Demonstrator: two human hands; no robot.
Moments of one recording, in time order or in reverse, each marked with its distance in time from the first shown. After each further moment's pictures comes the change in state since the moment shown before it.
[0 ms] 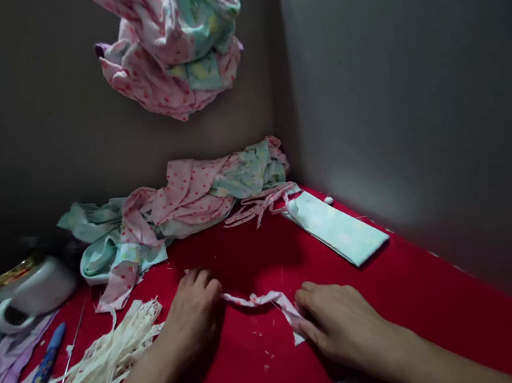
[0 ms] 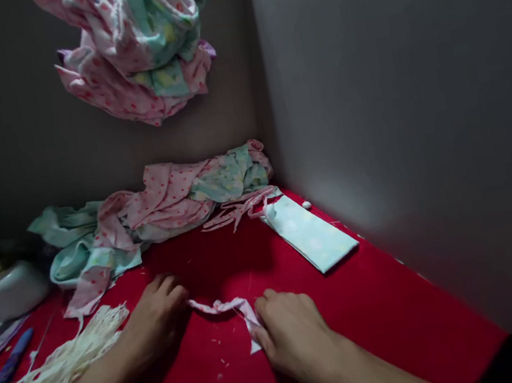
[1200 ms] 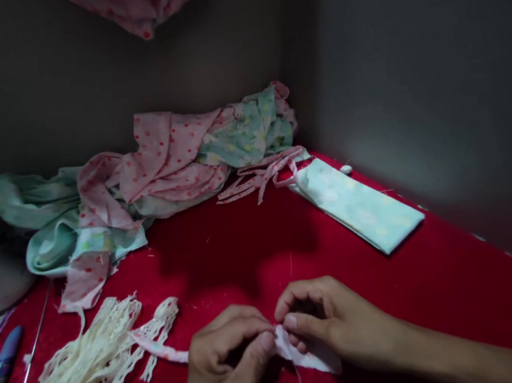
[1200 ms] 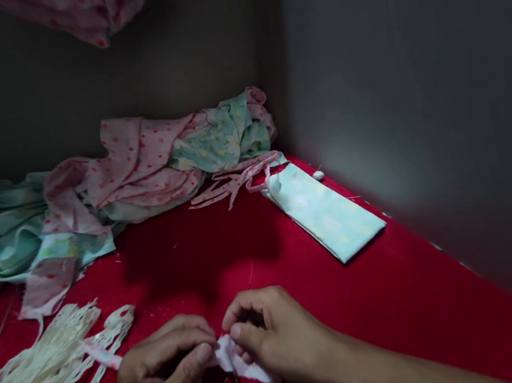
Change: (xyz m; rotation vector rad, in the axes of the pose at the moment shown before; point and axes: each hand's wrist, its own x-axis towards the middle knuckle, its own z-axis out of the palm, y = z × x) left_hand -0.012 0.065 0.007 -1.235 0.142 -0.288; right_hand 0.029 -0.004 0.028 1.433 -0.329 0.138
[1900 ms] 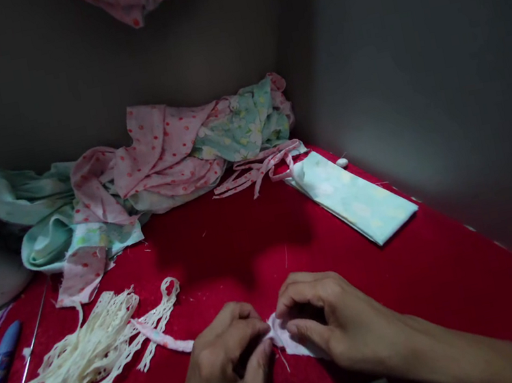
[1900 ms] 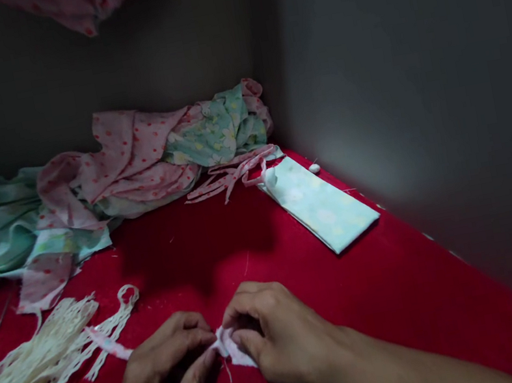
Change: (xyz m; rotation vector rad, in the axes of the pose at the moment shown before) left_hand -0.012 -0.003 -0.002 0.299 -0.136 0.085; right_hand -0.014 -0.008 -0.005 -0.638 0.069 -0.341
